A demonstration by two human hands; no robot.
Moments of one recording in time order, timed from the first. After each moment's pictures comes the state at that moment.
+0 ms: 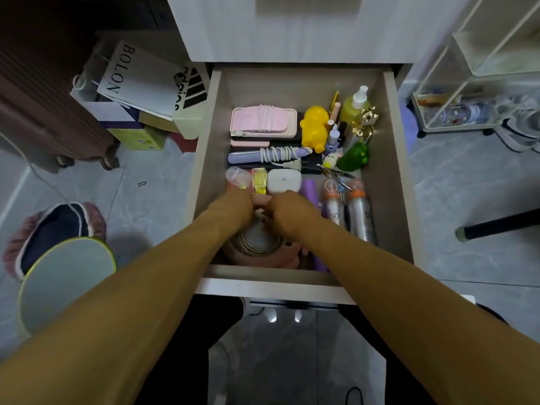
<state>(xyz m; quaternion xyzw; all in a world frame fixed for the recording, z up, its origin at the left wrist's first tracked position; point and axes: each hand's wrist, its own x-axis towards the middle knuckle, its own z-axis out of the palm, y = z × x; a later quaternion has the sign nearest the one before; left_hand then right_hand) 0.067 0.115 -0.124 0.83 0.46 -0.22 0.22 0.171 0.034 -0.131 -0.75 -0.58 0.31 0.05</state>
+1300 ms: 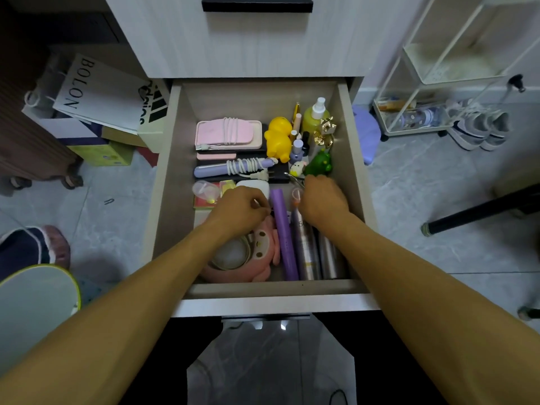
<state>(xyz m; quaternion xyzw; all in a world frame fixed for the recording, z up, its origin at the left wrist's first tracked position) 0.106 0.095 -0.116 0.84 0.37 -0.02 0.39 0.255 -0.003 -0.115 -0.88 -0.43 0.17 0.04</state>
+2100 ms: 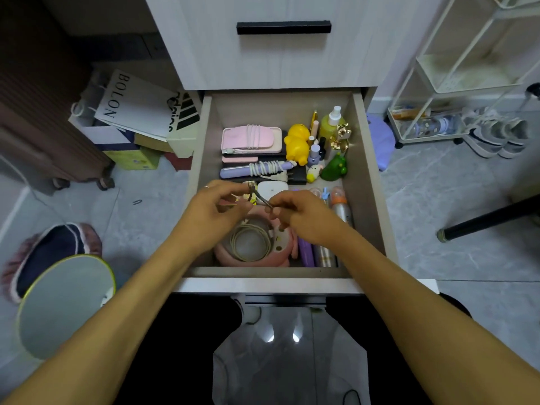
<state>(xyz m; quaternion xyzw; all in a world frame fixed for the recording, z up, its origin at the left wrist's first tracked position) 0.025 0.088 -0.061 0.79 0.37 0.18 0.46 0.196 -0.015 -0.087 -0.68 -0.45 0.42 0.39</state>
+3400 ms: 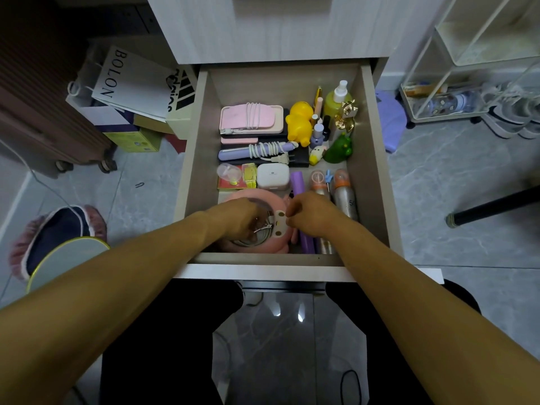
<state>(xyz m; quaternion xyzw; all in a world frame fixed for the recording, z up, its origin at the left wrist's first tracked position) 0.062 0.099 -0.122 0.91 0.21 -0.30 0.21 0.203 -0.024 -0.112 -0.79 -0.41 0.42 0.16</state>
